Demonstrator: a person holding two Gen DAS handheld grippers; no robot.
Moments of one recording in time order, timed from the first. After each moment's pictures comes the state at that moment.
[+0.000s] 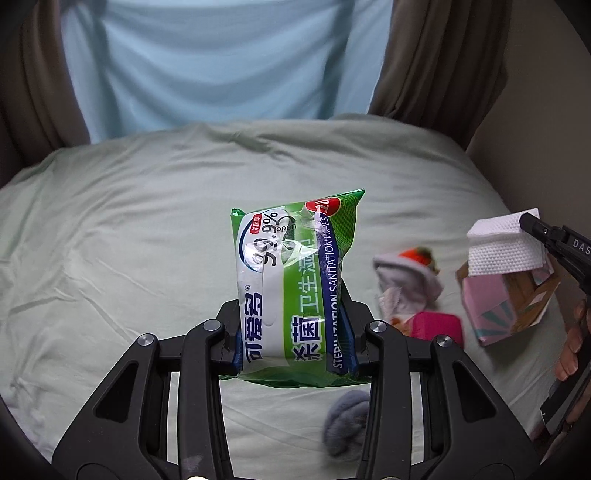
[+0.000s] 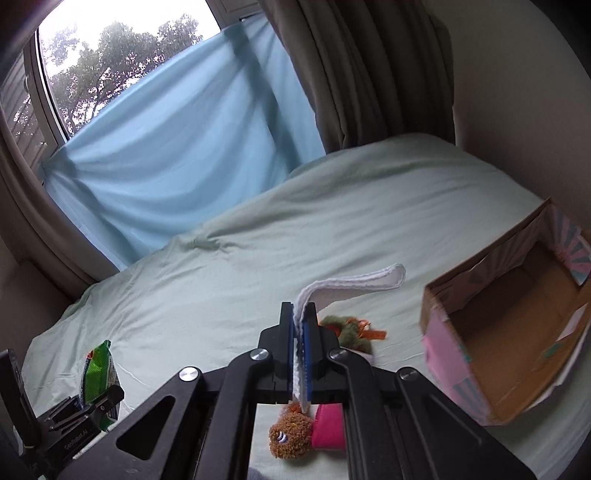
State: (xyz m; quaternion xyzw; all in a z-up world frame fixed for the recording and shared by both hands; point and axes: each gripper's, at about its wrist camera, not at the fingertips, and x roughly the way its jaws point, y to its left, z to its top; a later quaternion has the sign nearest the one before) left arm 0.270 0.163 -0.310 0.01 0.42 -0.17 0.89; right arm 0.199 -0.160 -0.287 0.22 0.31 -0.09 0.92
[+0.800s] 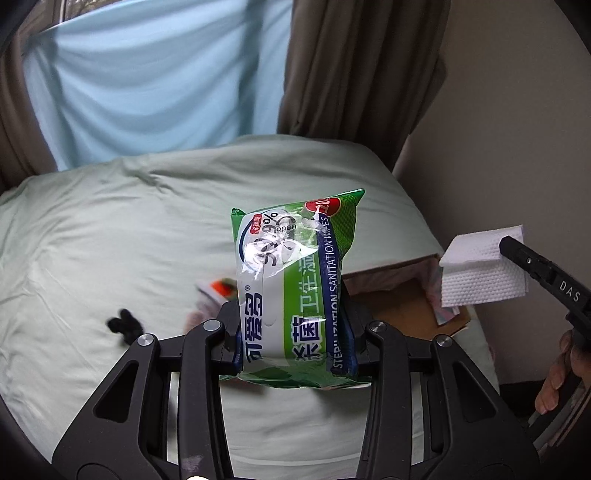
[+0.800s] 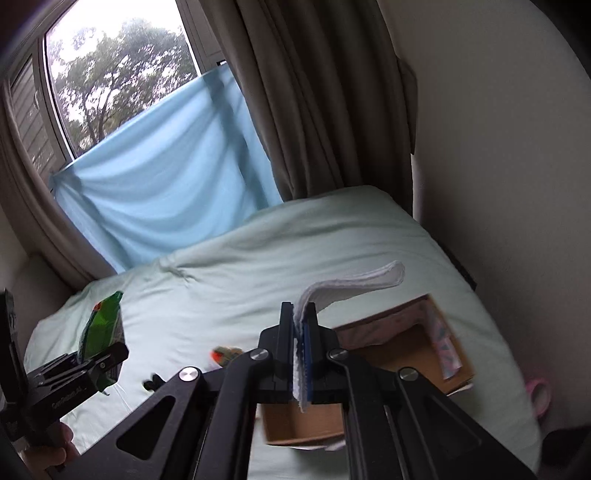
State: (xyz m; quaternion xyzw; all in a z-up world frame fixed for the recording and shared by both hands) left arm 0.180 -0.142 -0.210 0.00 0.42 -0.19 0.89; right arm 0.105 -0.389 -0.195 0.17 0.32 -0.06 0.93
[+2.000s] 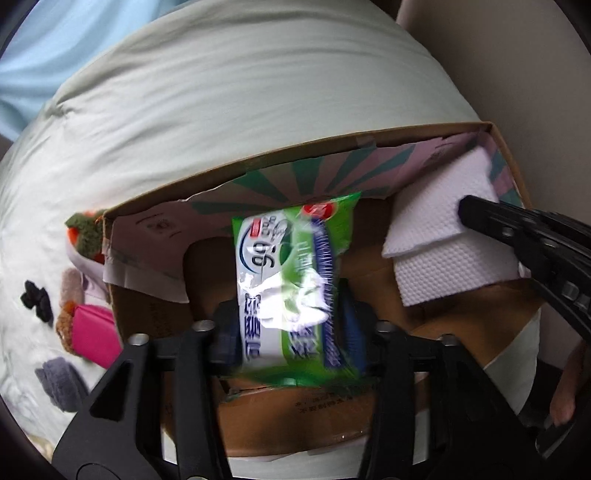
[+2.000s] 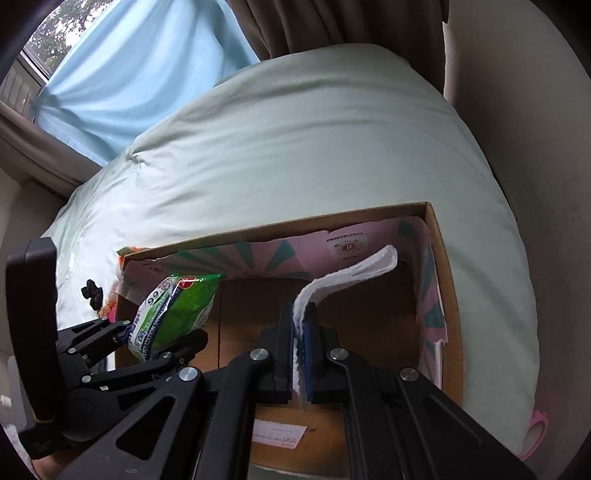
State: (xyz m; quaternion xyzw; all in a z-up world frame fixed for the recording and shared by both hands) left arm 0.228 -0.342 -0.416 0.12 0.61 -0.17 0.77; right arm 0.209 -0.490 -0.386 0.15 0.54 0.05 0.83
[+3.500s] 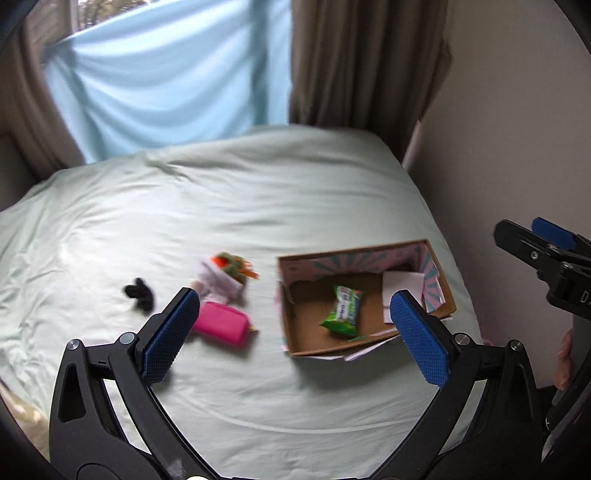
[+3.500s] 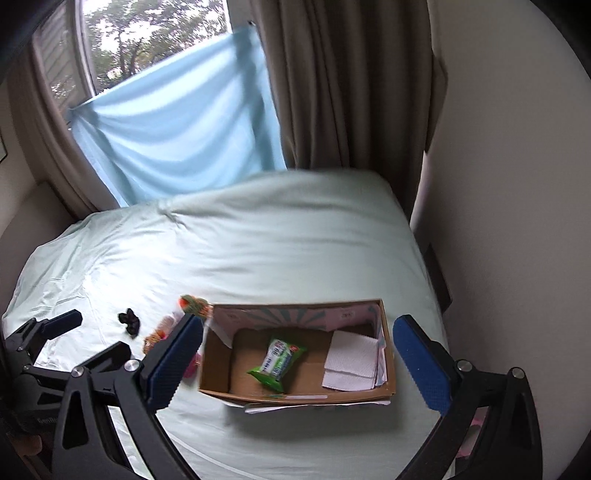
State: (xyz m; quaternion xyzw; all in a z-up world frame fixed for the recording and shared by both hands) left arm 0.107 -0.184 -0.159 0.03 0.43 -0.12 0.89; right arm 0.080 -0.416 -0.146 0.07 0.38 0.00 0.92
